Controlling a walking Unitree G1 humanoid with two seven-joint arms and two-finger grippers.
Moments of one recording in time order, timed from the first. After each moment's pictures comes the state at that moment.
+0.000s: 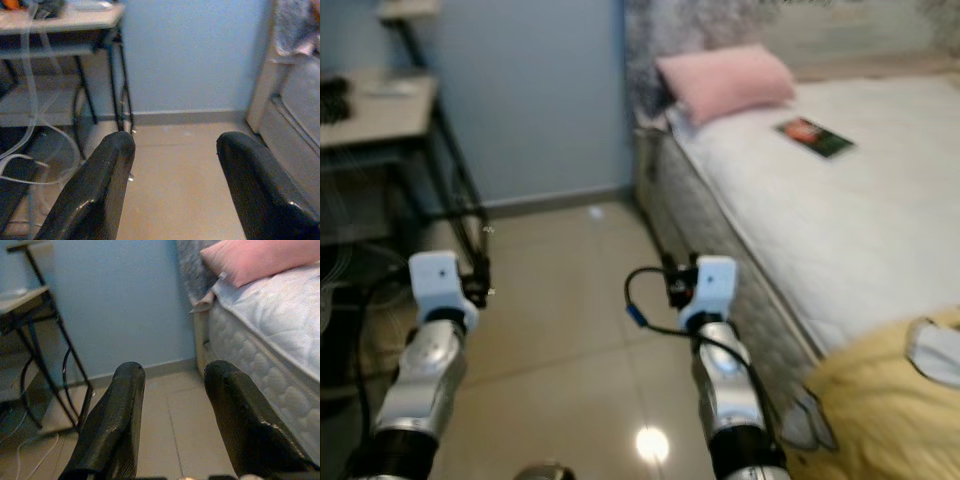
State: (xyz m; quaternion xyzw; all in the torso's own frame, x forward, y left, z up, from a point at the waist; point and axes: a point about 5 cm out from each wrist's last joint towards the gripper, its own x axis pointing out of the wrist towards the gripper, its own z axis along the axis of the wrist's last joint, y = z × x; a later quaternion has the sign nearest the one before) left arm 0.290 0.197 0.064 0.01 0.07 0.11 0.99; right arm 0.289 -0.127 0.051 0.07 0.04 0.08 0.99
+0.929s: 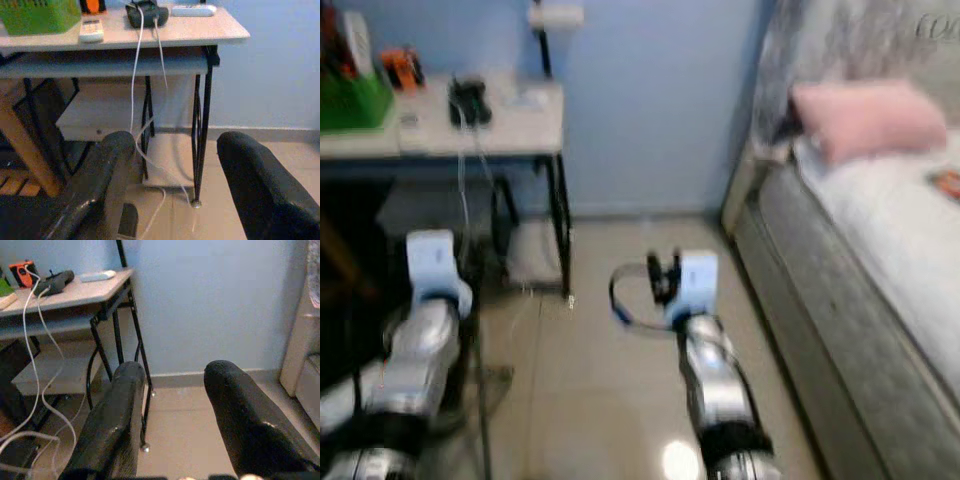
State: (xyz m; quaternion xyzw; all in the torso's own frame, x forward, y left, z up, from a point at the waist) left arm 0.305 0.201 0.074 0.03 0.08 0.09 0.99; right arm 0.298 -0.110 0.054 0.07 0.03 0.10 0.99
